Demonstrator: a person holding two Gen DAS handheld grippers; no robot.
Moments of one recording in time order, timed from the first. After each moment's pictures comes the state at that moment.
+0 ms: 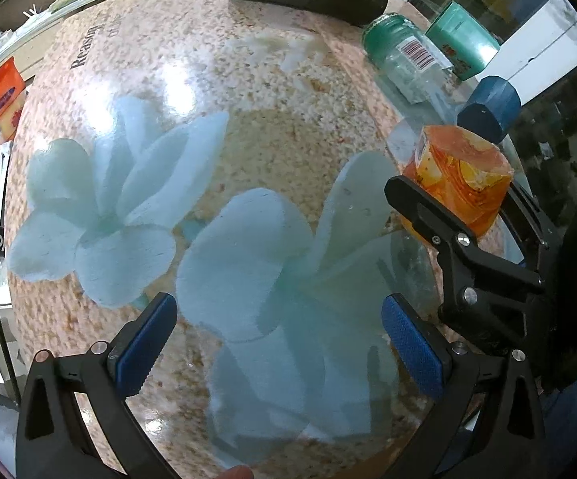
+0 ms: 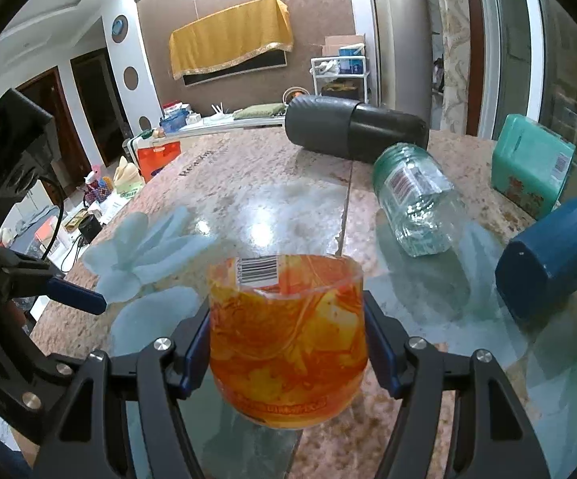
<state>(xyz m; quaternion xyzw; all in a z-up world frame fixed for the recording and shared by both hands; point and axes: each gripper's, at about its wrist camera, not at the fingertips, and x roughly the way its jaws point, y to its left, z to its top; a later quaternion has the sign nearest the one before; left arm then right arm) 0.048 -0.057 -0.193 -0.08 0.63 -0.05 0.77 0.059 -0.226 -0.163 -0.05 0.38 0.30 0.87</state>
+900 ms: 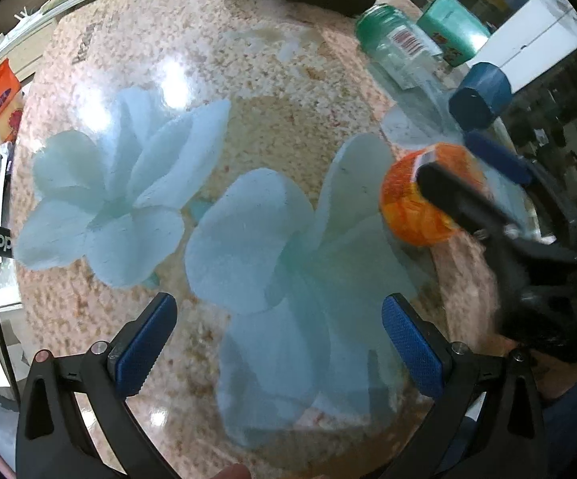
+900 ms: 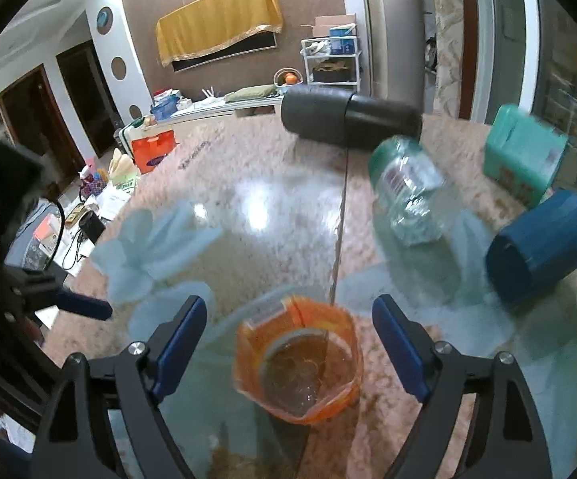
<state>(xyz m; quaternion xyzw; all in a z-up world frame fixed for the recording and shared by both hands) 0.029 -0.052 -0.179 -0.07 0.64 -0.07 0.76 0.053 -0.227 -0.122 -0.05 0.42 0.28 0.86</state>
